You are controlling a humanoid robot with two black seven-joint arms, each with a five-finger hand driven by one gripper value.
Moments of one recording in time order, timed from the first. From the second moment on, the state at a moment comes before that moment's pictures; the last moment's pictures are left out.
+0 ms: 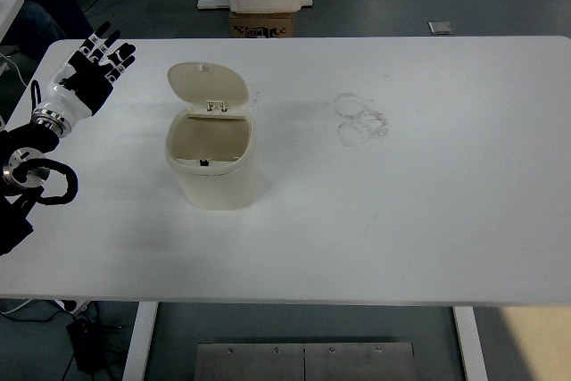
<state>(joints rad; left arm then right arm) -0.85 0.35 -0.61 -0.44 -0.07 -0.42 -0.26 0.00 0.00 0.28 0.15 -0.22 0.06 0.43</state>
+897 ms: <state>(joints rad) -0.86 0.35 -0.62 -0.45 -0.08 -0.41 -0.25 0.00 0.00 0.28 0.15 -0.22 0.06 0.43</state>
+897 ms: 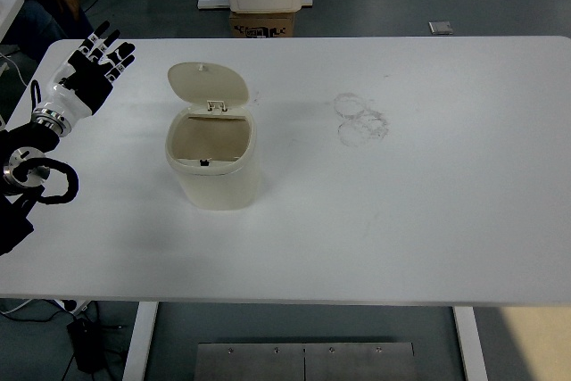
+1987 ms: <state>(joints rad) -1.03 0.68 -0.35 -0.81 -0.08 -0.41 -0.24 0.00 0.00 0.28 0.15 -0.22 0.06 0.43</state>
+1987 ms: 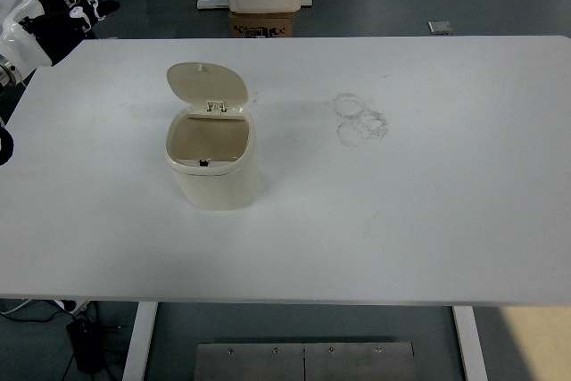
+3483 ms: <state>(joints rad) -1.74 0.81 0.32 -1.25 0.30 -0.42 0.07 0.00 0.00 0.28 0.15 -0.22 0.06 0.43</state>
